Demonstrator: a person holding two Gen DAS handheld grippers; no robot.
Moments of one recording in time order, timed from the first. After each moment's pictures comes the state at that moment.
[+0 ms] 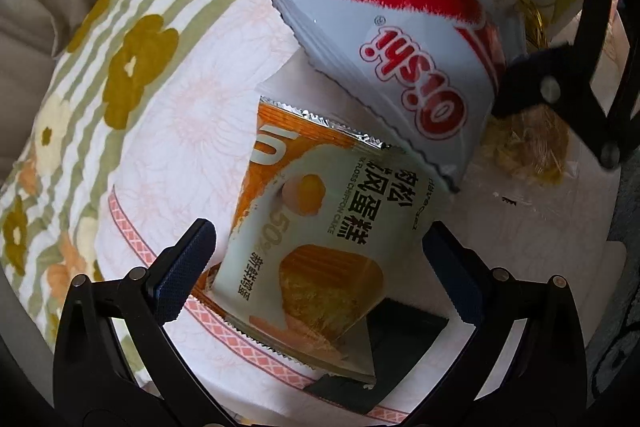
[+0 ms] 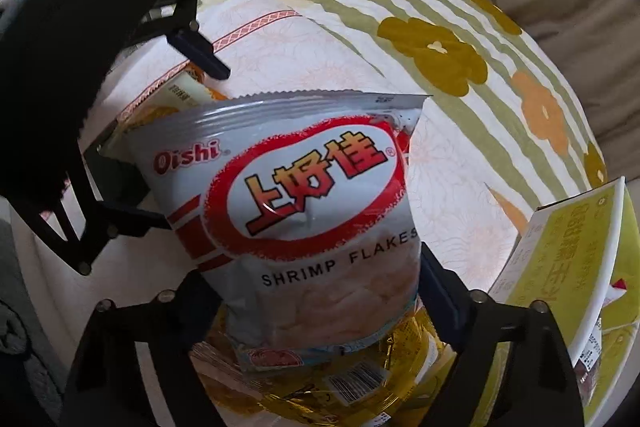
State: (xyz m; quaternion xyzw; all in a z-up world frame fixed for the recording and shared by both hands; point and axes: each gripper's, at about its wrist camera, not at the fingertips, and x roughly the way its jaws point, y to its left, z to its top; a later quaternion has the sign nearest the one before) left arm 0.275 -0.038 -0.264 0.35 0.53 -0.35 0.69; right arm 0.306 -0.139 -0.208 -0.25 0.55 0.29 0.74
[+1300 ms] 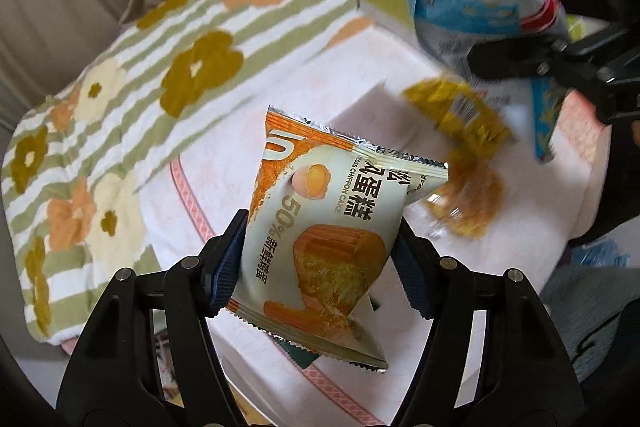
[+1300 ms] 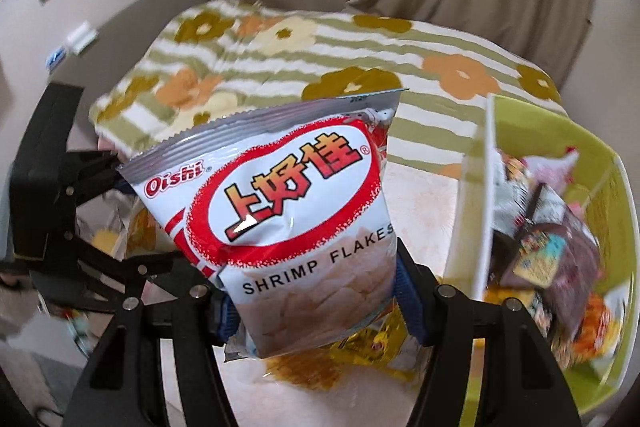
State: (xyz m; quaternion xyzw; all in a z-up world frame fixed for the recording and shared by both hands) left arm 0.231 -0.004 -0.151 0.22 0.49 -0.29 0.79; right arm 0.253 -0.200 -0.098 0.00 0.49 0.15 0.86
